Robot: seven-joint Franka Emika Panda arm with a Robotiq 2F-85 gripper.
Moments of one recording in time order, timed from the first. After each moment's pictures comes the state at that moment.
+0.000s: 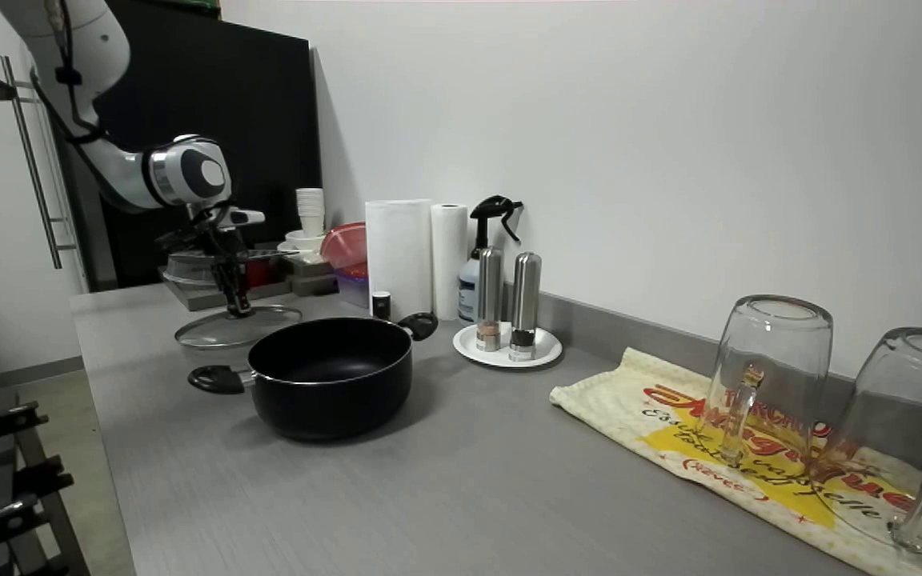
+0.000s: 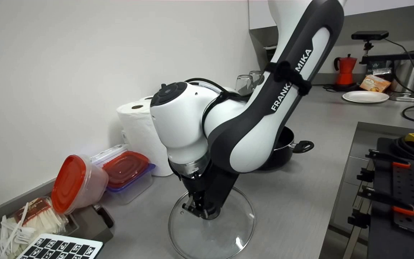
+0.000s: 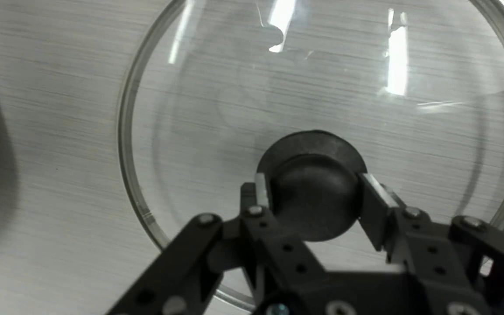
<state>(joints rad) 0.57 0.70 0.05 -1.79 -0.36 2.41 0.77</state>
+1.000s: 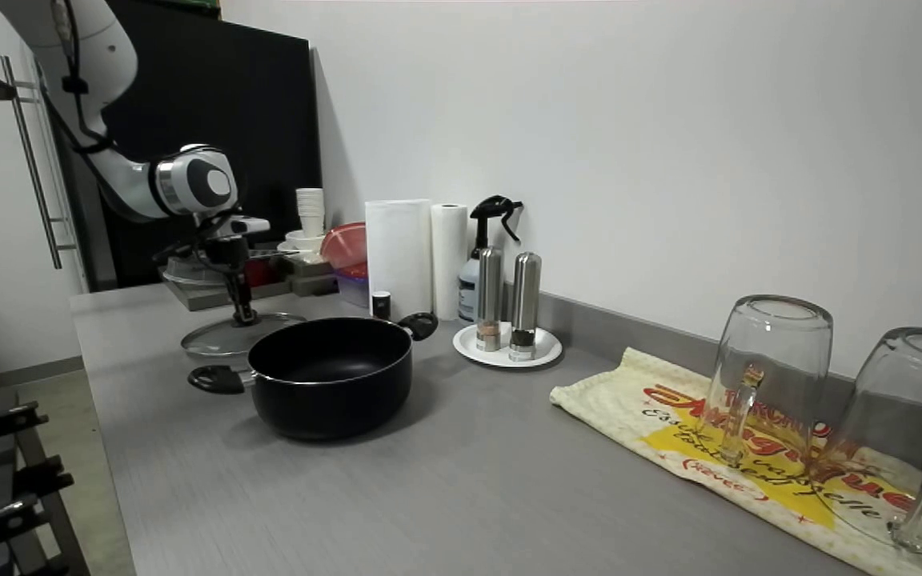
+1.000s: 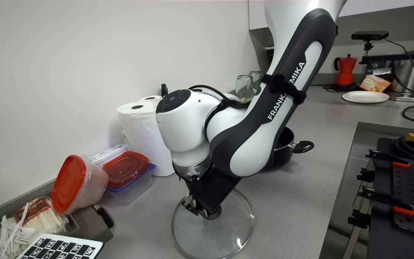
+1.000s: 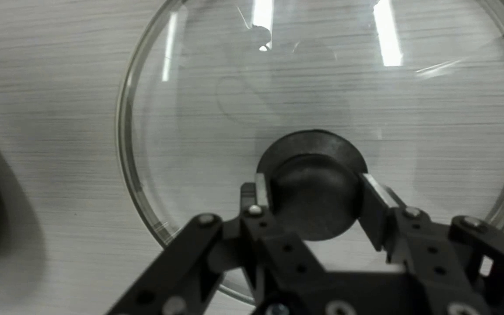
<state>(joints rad) 0.58 0.73 0.02 -1.79 -0.35 2.45 0.96</state>
